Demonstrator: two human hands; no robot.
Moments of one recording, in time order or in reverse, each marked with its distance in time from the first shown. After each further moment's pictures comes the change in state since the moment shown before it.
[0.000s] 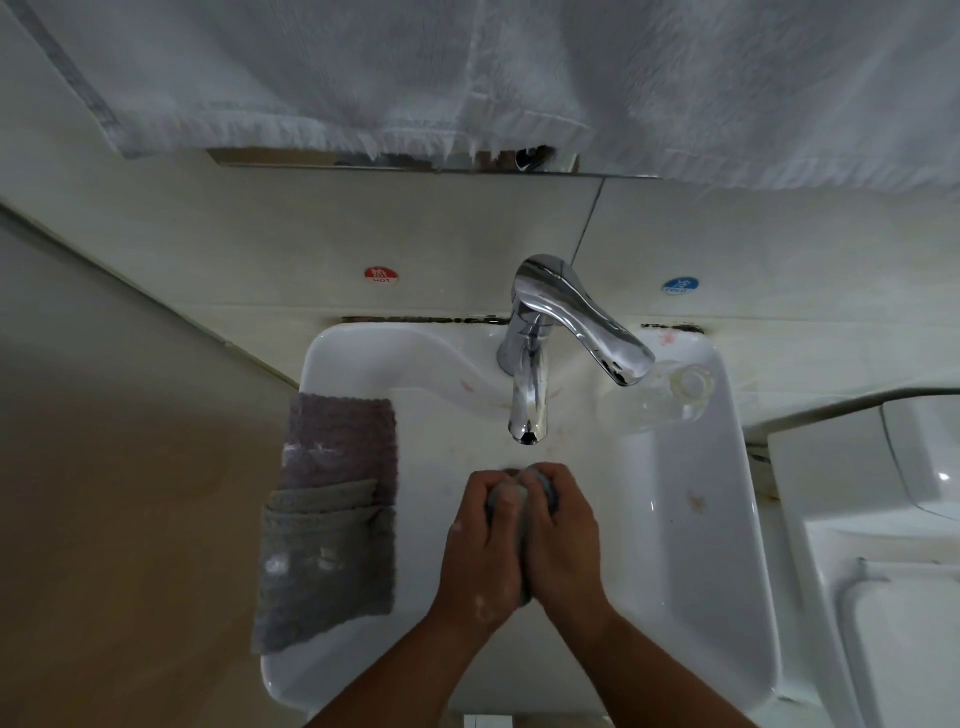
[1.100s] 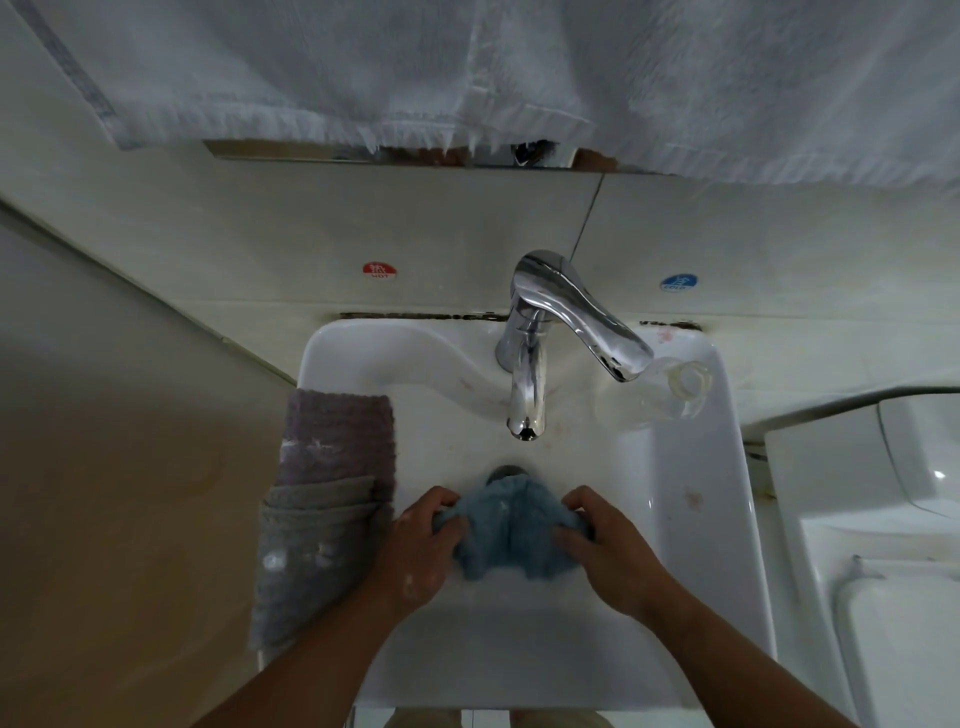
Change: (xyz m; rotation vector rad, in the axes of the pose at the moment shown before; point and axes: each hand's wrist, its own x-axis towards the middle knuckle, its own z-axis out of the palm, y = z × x) left_hand 0.034 -0.061 -0.054 0.280 -0.164 -0.099; right_hand 0.033 0.060 -0.065 -0.315 -0.439 0.040
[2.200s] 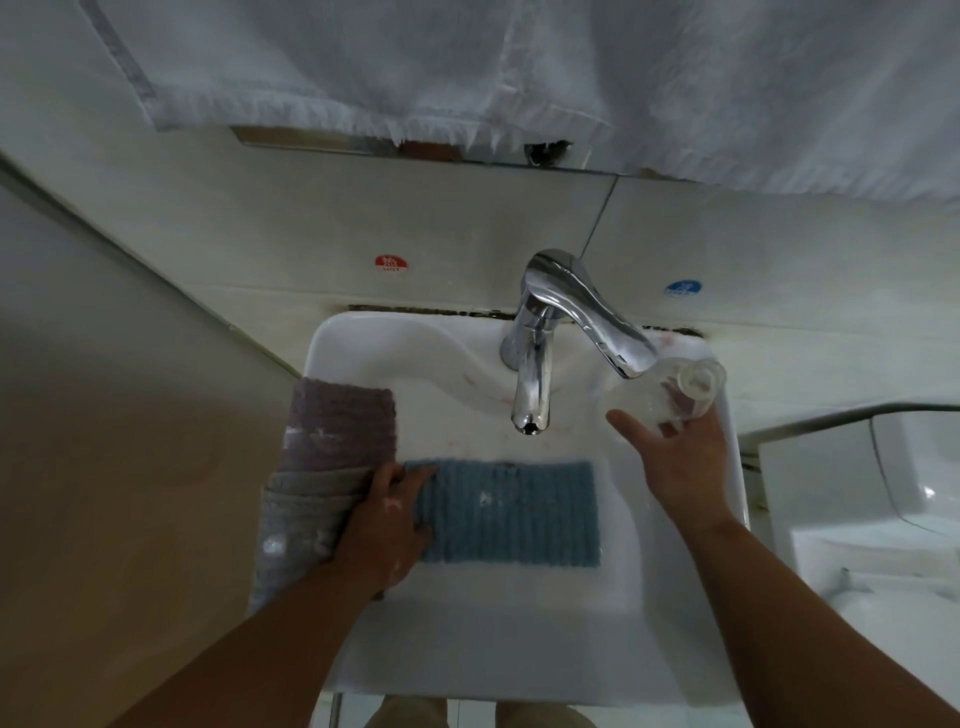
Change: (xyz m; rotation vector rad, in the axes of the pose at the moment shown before) left_hand 0.019 -0.043 -0.024 0.536 0.020 0.096; right_hand 0.048 -0.029 -0.076 0.141 0.673 -0.106
